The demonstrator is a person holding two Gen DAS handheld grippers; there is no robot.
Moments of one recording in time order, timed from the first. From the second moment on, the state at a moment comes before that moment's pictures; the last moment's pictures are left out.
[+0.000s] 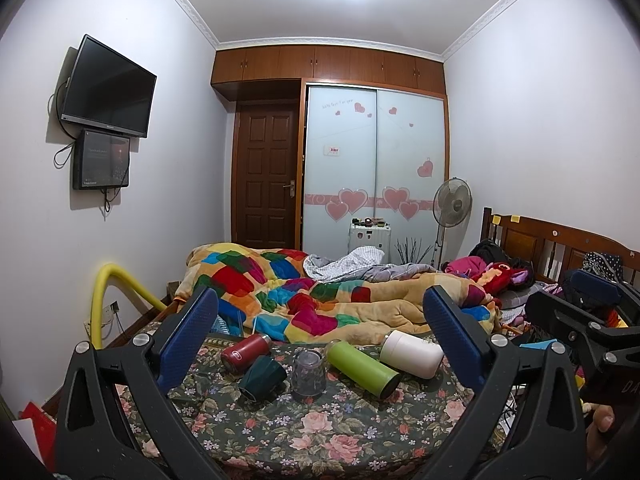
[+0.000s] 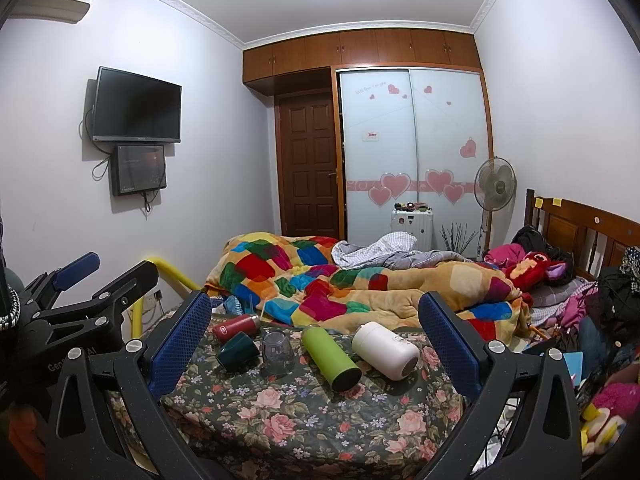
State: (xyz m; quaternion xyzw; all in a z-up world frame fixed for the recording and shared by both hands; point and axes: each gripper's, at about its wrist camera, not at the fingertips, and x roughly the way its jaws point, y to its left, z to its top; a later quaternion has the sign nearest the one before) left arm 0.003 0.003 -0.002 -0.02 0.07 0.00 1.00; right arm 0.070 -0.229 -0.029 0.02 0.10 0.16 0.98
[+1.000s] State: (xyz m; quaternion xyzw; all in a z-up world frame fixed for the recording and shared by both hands) left arm 0.073 0.027 -0.042 -0.03 0.15 0.01 0.99; right arm 0.111 -0.220 -0.056 0.01 0.16 0.15 0.98
